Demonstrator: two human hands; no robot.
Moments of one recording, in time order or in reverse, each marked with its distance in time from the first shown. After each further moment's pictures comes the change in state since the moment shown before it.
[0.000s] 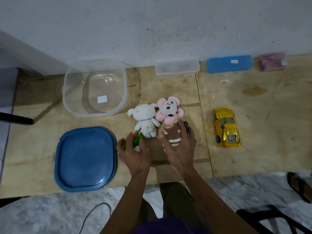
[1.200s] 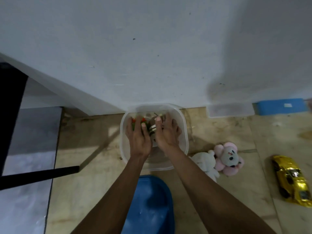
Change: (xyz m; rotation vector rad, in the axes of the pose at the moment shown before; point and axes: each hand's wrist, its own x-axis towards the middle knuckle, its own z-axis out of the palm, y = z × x) left_hand 0.300 0.046 -0.075 -0.018 -0.190 0.362; right_hand 0.125 -0.231 0.212 0.006 -0.303 0.239
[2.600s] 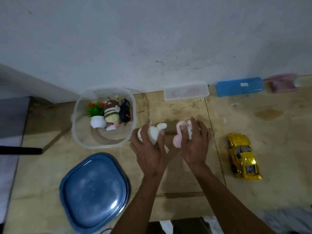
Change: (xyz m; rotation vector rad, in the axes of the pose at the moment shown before) left_hand -0.185 0.122 0.131 0.113 0.208 0.012; right_hand -0.030 0.198 -0.189 -0.177 0.507 -0.323
